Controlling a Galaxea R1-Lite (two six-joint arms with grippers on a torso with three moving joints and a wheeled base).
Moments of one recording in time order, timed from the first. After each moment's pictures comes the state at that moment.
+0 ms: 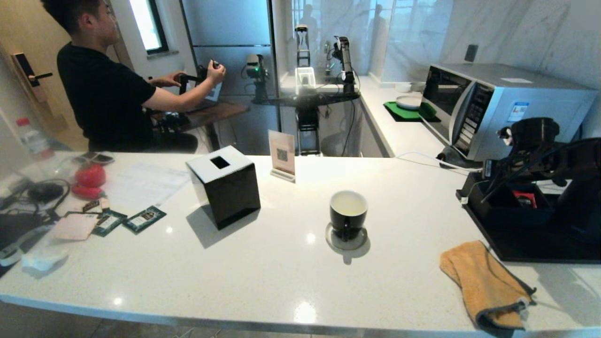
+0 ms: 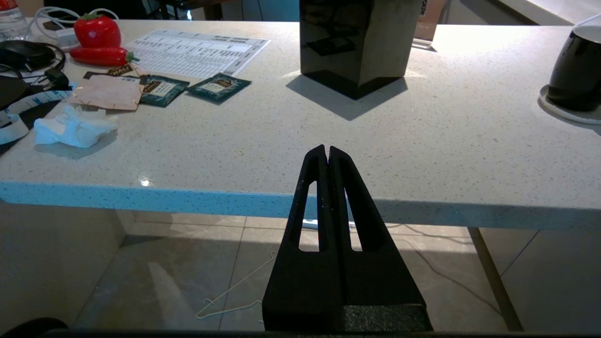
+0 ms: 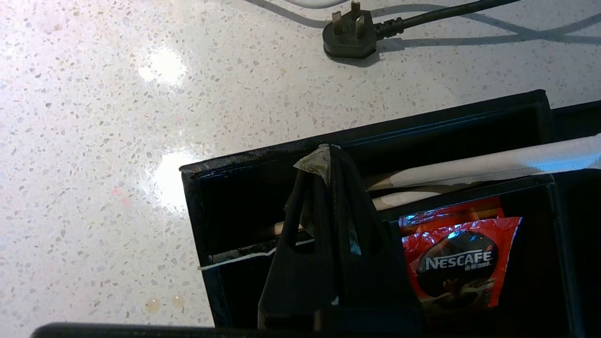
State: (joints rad) left arm 0.00 0.00 0.00 -0.01 0.02 -0.01; right arm -0.21 2.28 -1.71 -0.01 -0.11 0.02
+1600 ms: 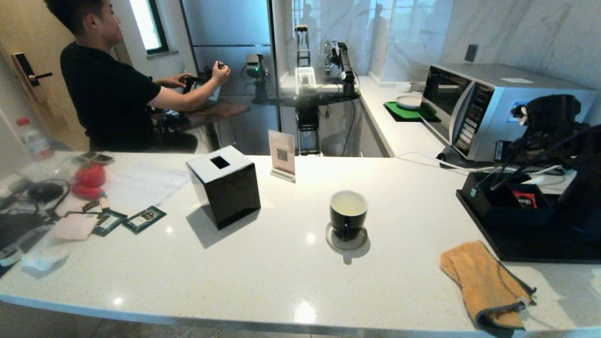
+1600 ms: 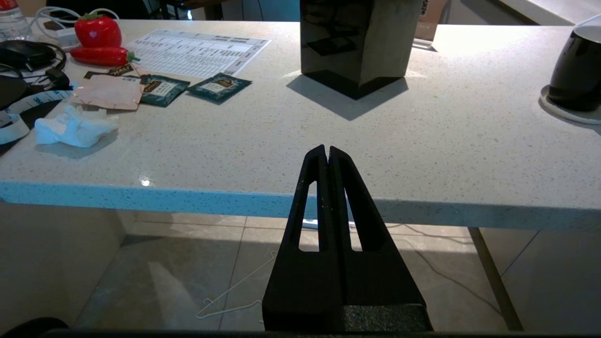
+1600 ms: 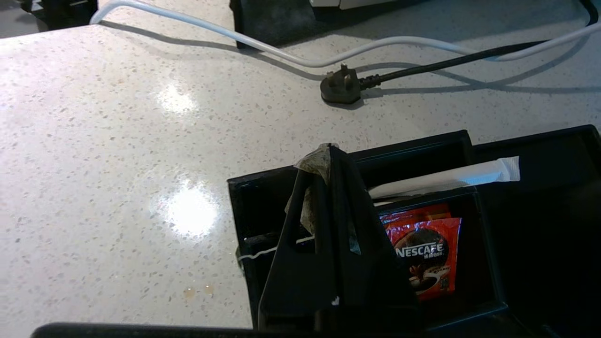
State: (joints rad) left arm 0.00 0.00 0.00 -0.01 0.02 -0.01; right arm -0.20 2.14 -1.67 -0.01 -0.12 0.02
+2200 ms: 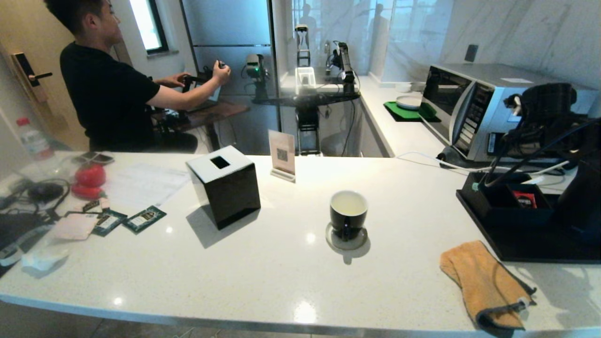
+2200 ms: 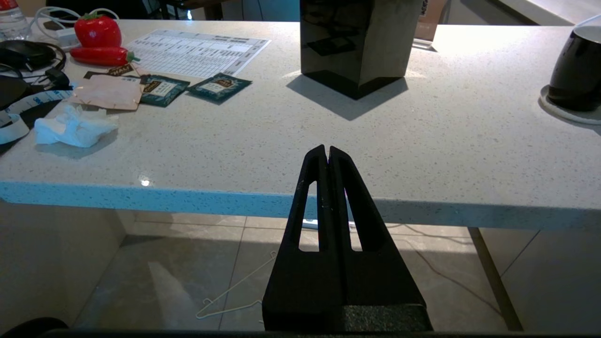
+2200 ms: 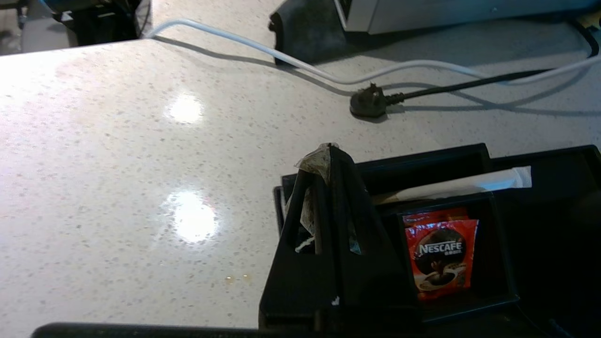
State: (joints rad) left arm 0.00 0.00 0.00 -0.01 0.02 -0.01; right arm -0.13 2.07 -1.63 -0.02 -0.15 0.02
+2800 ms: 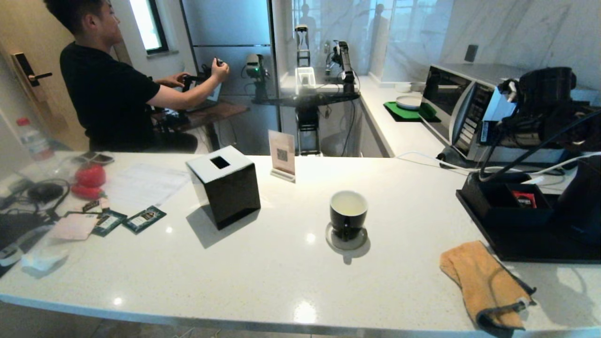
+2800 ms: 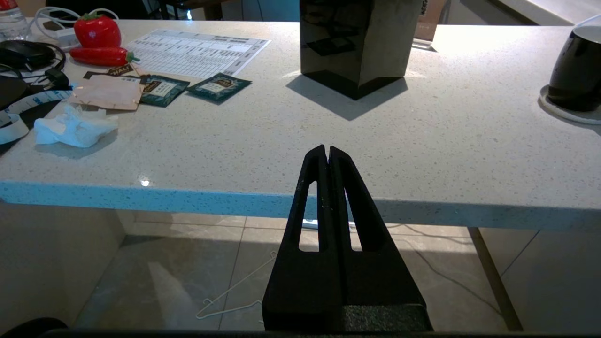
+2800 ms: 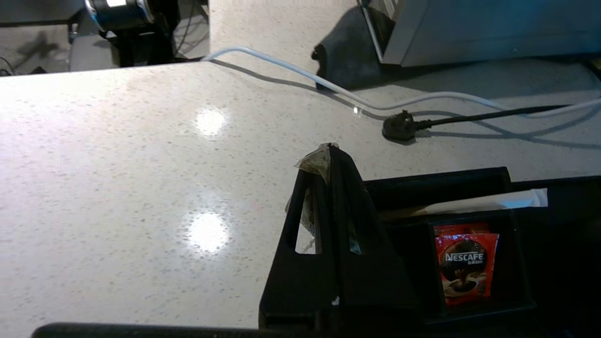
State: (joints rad) left arm 0.00 0.00 0.00 -0.01 0.02 -0.01; right arm -0.06 2.00 -1.62 -0.02 -0.16 0.02
